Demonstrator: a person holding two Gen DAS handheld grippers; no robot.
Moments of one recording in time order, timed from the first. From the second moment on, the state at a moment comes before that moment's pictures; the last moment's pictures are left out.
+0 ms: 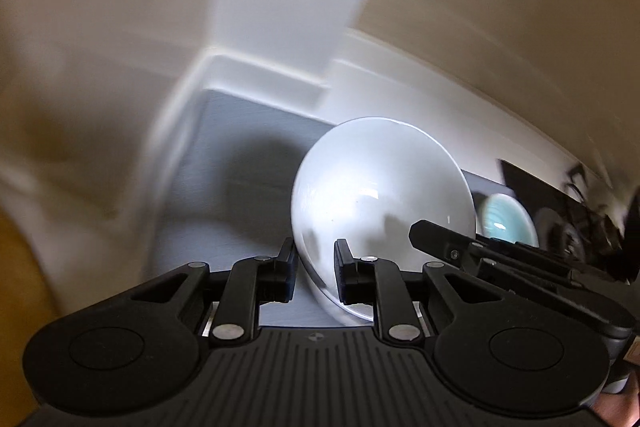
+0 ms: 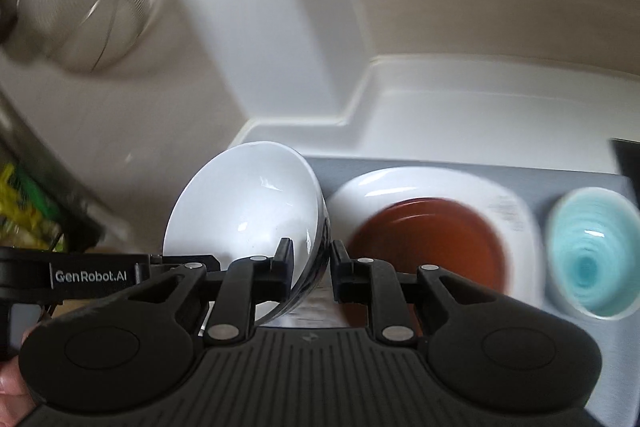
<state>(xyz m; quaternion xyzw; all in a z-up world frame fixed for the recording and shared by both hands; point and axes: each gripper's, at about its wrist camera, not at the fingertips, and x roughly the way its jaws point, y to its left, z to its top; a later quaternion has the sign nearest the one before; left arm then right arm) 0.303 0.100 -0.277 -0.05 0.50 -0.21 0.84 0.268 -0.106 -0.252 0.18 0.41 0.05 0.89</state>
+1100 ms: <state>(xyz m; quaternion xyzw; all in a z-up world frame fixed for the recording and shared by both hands) 0.321 -0.176 -0.344 0.10 0.58 -0.30 0.75 0.204 -0.314 -0.322 0.24 0.40 -0.11 0.88</state>
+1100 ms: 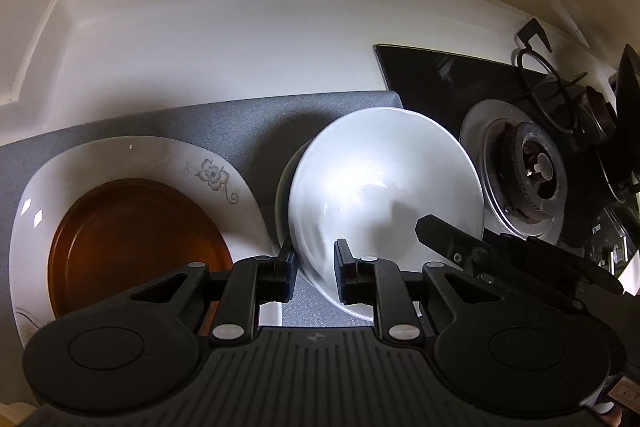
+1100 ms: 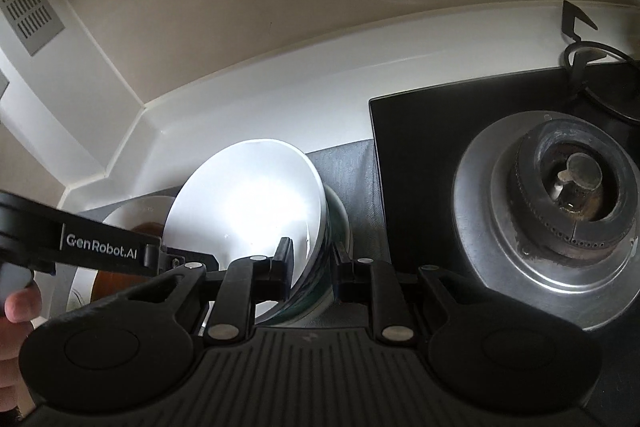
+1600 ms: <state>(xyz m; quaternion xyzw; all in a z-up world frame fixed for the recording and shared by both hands) 0.331 -0.173 -0.359 0.09 0.60 -0.29 0.74 0.213 -0.295 -0.319 0.14 0.42 -0.10 0.89</state>
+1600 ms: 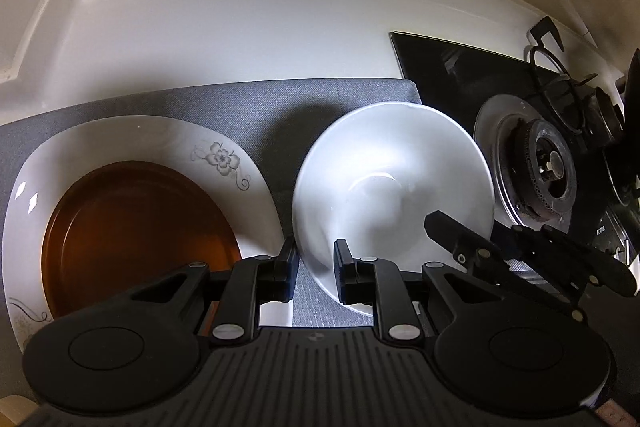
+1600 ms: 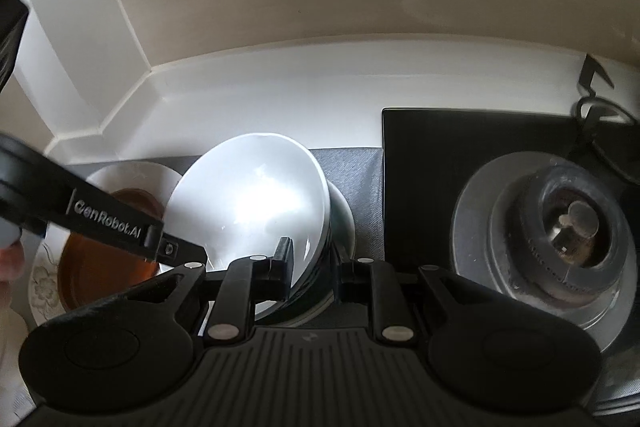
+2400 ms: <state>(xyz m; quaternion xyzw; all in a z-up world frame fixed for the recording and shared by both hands) 0.337 -0.182 -0.367 0.10 0.62 -0.29 0.72 0.189 -0.321 -0.302 0.20 0.42 -0.06 0.88</state>
